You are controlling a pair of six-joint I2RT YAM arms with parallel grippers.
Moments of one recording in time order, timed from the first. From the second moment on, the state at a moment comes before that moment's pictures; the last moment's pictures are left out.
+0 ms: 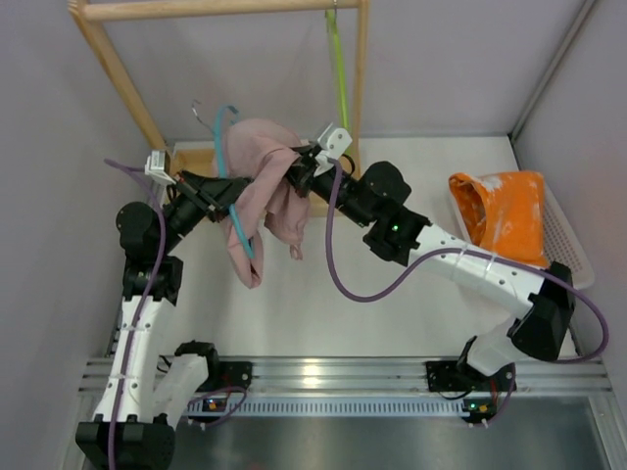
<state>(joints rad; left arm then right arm) 0.00 0.83 0.89 0.20 0.69 -1.37 0.99 1.50 1.41 0.47 -0.02 -0.17</state>
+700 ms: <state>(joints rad) 0.00 0.70 0.65 -0.01 0.69 -1.18 0.98 1.45 1.54 0.33 0.03 -0.12</state>
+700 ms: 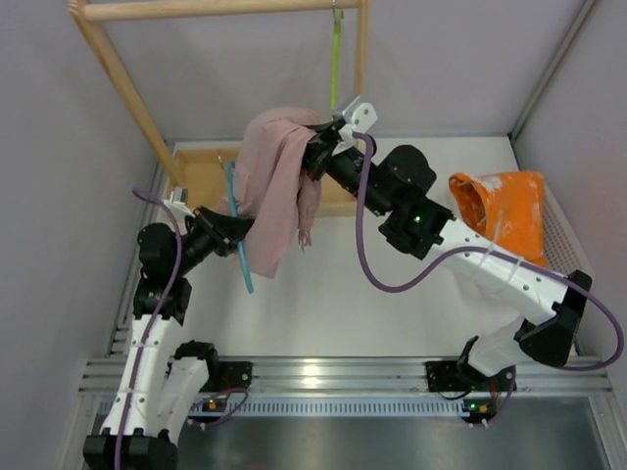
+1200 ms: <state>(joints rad) 0.01 0.72 0.58 -0.17 0.66 -1.06 0.96 1.15 1.66 0.35 0.04 -0.09</state>
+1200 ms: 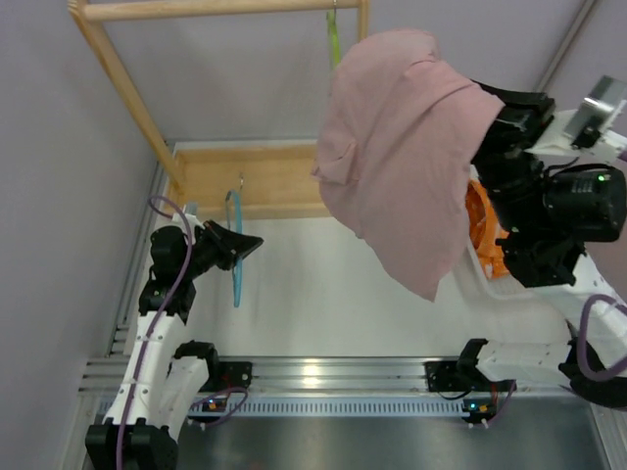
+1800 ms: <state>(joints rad) 0.01 0.78 0.65 -0.19 0.69 -0.85 0.65 0.73 1.41 0.05 -0.14 -0.03</state>
